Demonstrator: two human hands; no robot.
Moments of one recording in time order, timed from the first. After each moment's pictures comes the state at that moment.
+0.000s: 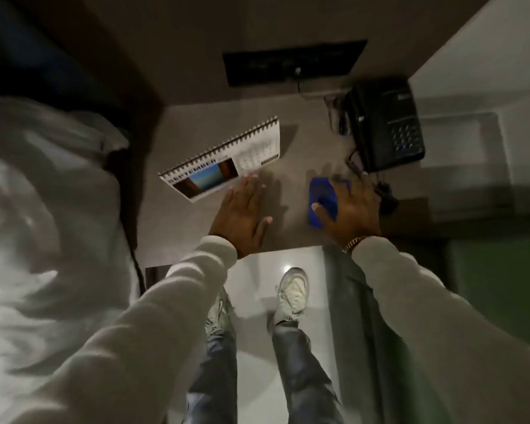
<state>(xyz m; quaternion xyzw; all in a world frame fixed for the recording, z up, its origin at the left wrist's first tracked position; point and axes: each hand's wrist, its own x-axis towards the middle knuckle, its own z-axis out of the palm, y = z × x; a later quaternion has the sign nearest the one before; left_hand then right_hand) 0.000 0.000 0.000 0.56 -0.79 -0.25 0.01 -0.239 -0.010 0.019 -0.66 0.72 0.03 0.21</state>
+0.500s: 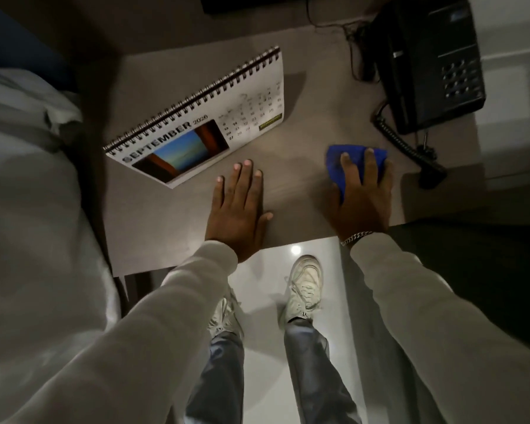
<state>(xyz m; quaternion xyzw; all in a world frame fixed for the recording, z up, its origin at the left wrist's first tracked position) 0.005 0.013 -0.100 0.57 -0.80 -0.18 -0.04 -0.220 0.000 -0.075 -0.62 0.77 -0.03 0.14</state>
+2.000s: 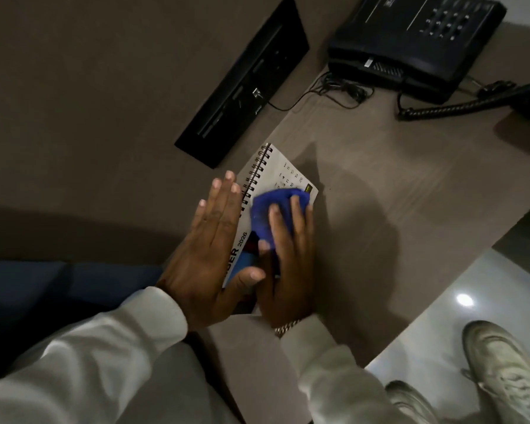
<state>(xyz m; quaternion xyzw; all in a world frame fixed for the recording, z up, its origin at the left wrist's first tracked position) 0.095 -0.138 0.032 0.25 -0.96 -0.11 -0.06 0.030 -0.066 -0.088 -0.32 0.66 -0.65 0.16</state>
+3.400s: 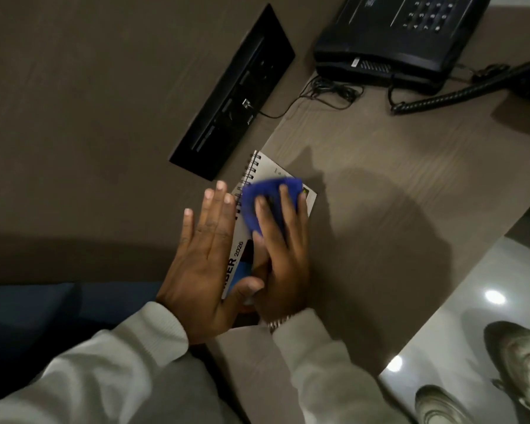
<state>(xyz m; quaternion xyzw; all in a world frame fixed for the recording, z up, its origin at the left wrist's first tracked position) 0.093 -0.138 0.034 0.25 -0.96 -0.05 -0.09 0.028 -0.089 -0.075 -0.28 0.66 -0.69 0.10</state>
